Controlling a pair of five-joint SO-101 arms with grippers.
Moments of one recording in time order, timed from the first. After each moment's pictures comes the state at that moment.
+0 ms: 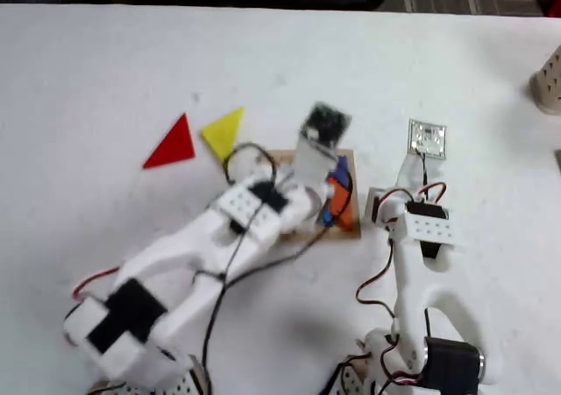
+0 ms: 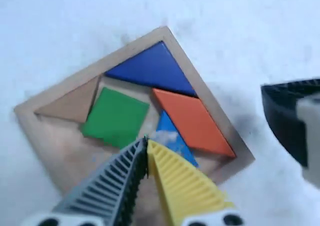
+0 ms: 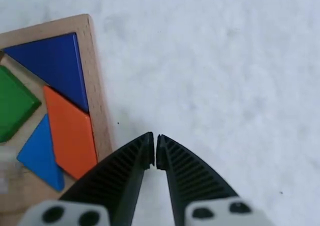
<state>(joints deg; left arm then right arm) 33.7 1.1 33.5 31.1 13.8 4.5 -19.7 56.7 33.9 -0.4</state>
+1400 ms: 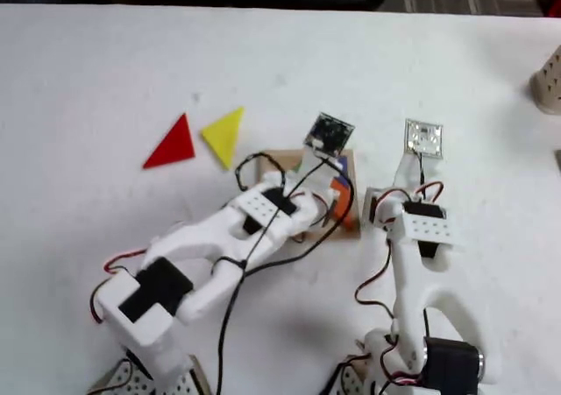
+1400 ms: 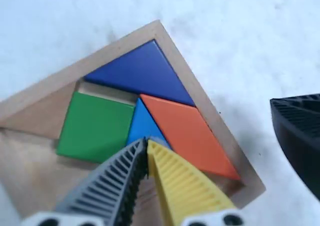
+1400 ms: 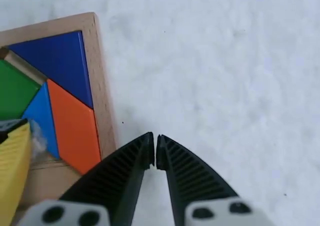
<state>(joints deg) 33.7 12.6 30.9 20.3 16.3 4.0 -19.7 56.7 33.9 -0.4</state>
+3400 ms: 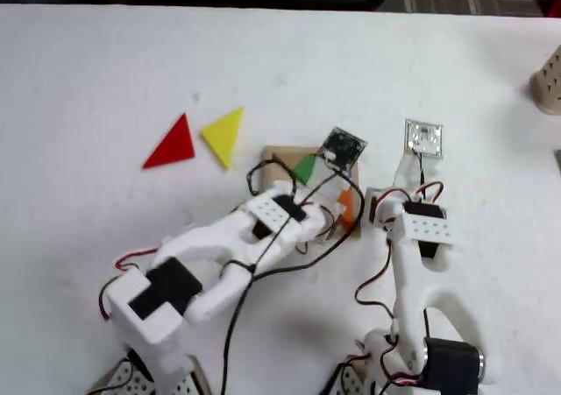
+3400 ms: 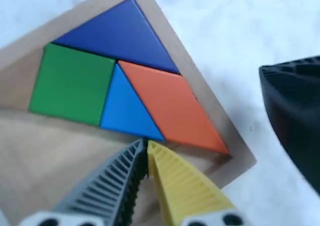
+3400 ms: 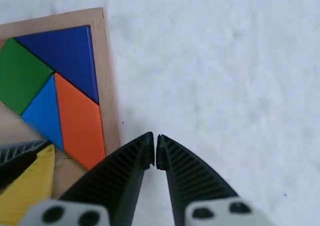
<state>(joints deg) 36.7 16.0 28.8 24.5 15.2 4.0 -19.7 56.7 33.9 -0.4</state>
